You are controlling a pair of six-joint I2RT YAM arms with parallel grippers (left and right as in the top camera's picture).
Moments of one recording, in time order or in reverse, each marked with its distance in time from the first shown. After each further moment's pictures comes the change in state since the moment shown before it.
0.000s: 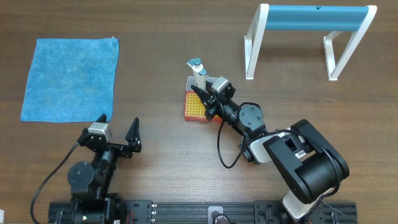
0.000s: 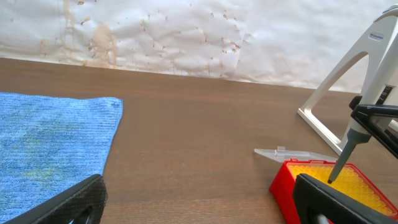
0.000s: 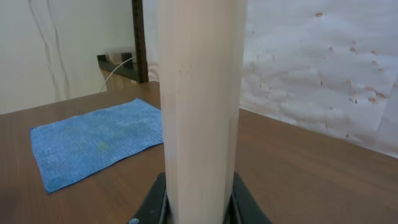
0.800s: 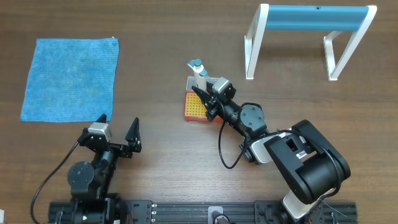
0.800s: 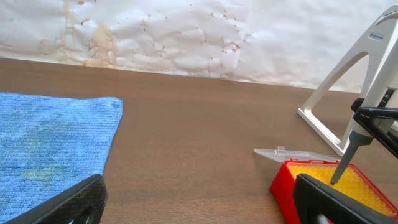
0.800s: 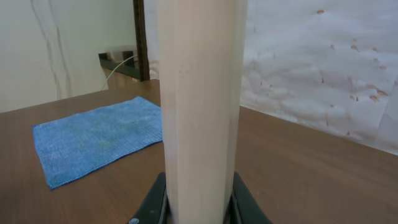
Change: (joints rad) left arm 0.000 0.000 0.000 0.000 0.000 0.000; right arm -0.010 -0.005 -0.010 -0.001 -0.012 0.000
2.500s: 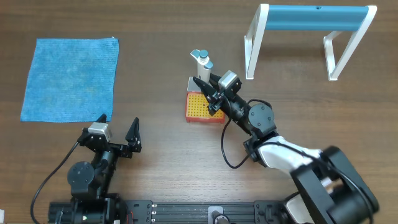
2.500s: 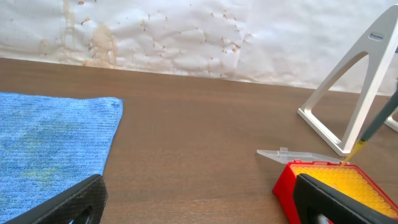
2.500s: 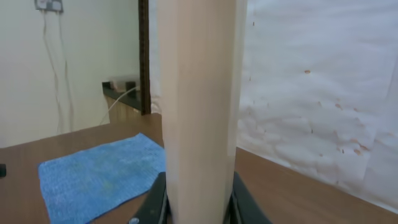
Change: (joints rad) left arm 0.000 0.000 0.000 0.000 0.000 0.000; right arm -0.006 -0.262 0.029 -0.180 -0.001 0.007
